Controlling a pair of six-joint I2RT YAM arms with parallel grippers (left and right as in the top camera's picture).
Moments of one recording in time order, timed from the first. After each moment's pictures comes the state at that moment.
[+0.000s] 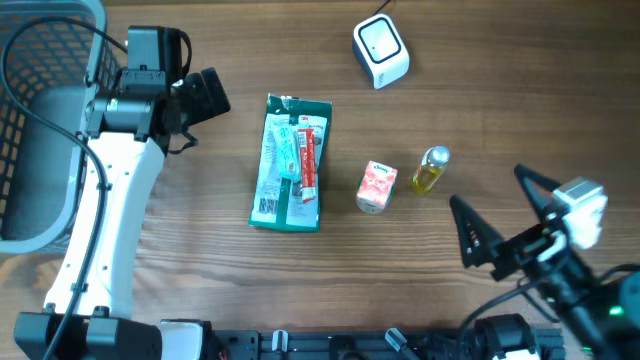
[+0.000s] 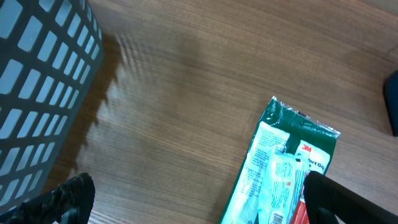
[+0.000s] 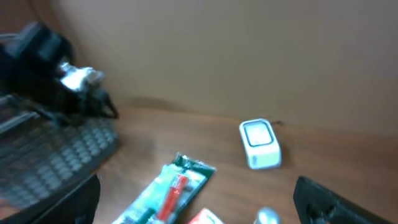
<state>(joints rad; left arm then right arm) -0.08 1.52 1.46 -0.94 -0.15 -0.40 0.14 0.45 0.98 -0.67 -0.36 0.13</state>
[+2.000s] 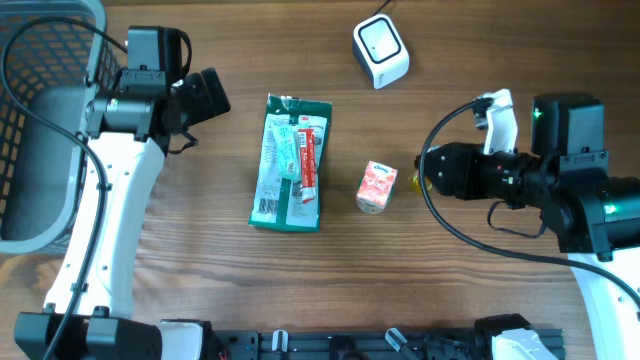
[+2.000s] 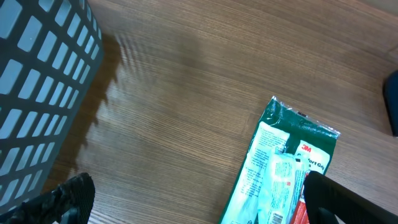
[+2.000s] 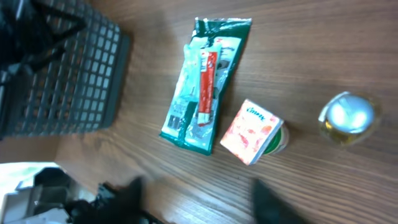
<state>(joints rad) -0.08 1.52 1.46 -0.94 -0.15 -0.40 0.14 1.12 1.30 -1.10 -0.55 0.25</state>
